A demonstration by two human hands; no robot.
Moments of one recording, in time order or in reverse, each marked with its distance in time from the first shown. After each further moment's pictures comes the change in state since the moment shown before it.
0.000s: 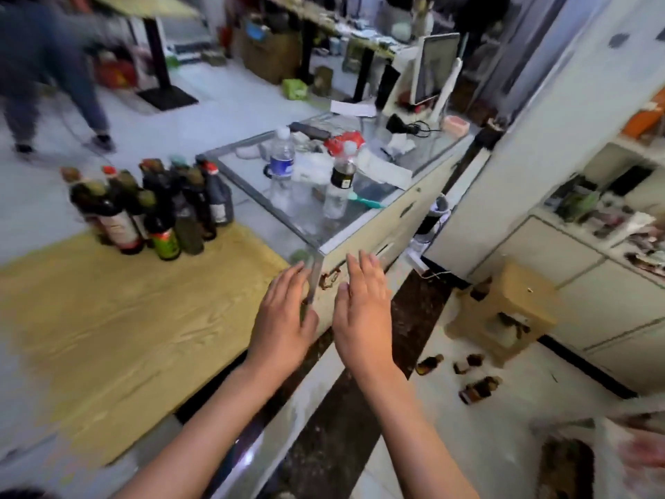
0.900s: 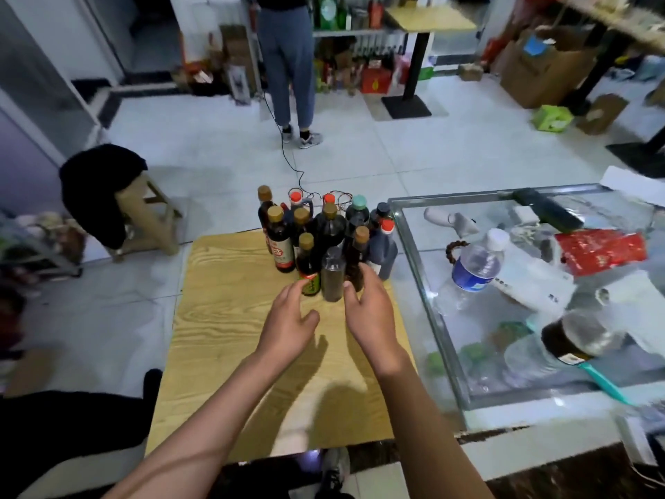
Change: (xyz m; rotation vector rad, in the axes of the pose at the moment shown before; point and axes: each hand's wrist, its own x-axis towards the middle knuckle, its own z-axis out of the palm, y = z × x) left_hand 0.150 -0.226 -0.051 0.171 0.267 -0.800; right_hand 0.243 -0.081 0.283 0.492 -0.688 -0.165
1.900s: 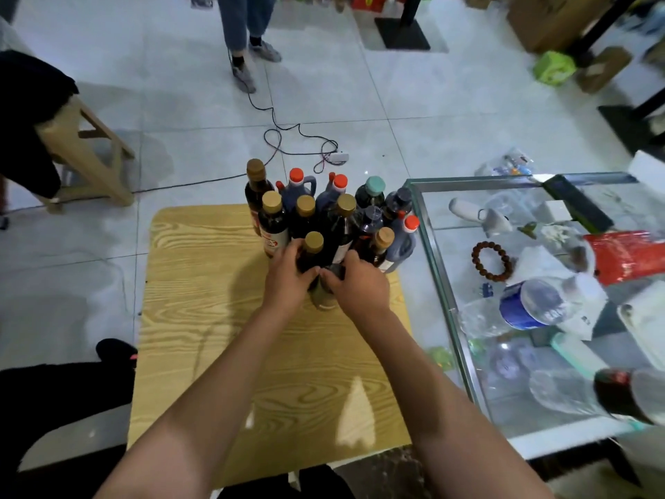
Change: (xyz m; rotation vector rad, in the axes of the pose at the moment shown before) left_hand 0.158 -0.090 0.048 -0.236 0.009 -0.141; right_hand 0.113 -0.008 0.071 -0.631 -0.211 0.046
